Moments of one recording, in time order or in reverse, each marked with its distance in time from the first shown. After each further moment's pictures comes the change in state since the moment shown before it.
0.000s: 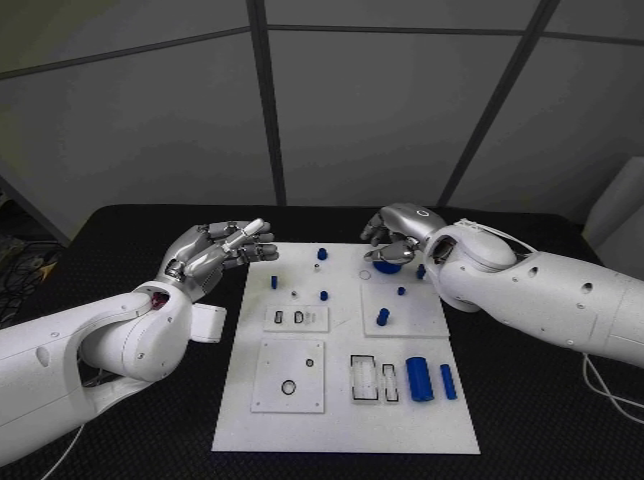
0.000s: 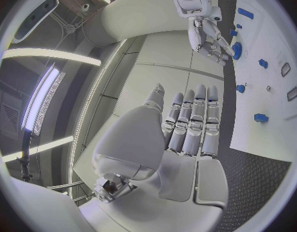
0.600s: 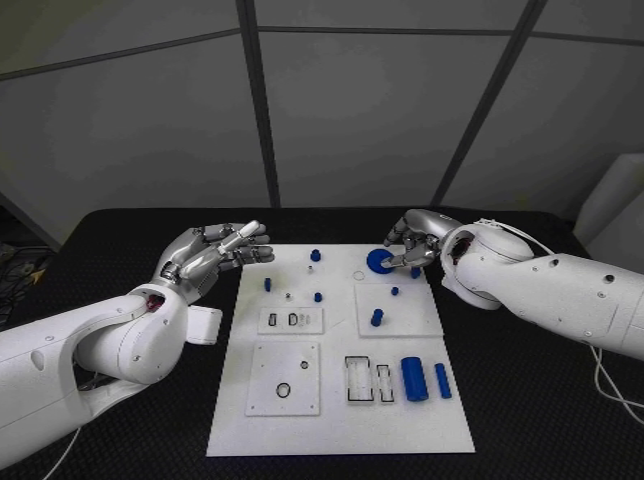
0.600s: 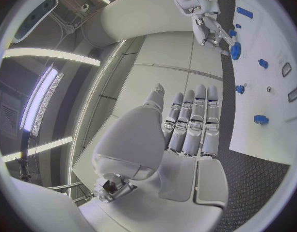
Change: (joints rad) left arm 0.000 0.007 0.000 -0.013 0.000 0.004 -0.003; left_hand 0.000 0.000 0.000 0.000 0.000 0.000 0.000 0.000 0.000 0.000 0.000 -0.005 0.000 0.000 0.000 -0.004 0.000 0.000 0.000 0.000 0.000 0.000; right arm 0.000 -0.056 0.007 -0.010 0.165 0.099 -0.124; right_hand 0.050 -0.116 -0.062 0.338 0.000 -0.026 -0.043 -0.004 0.016 0.206 -0.069 0.891 0.925 0.006 -0.053 0.291 0.400 -0.047 0.073 -0.067 0.127 0.048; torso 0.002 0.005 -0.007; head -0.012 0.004
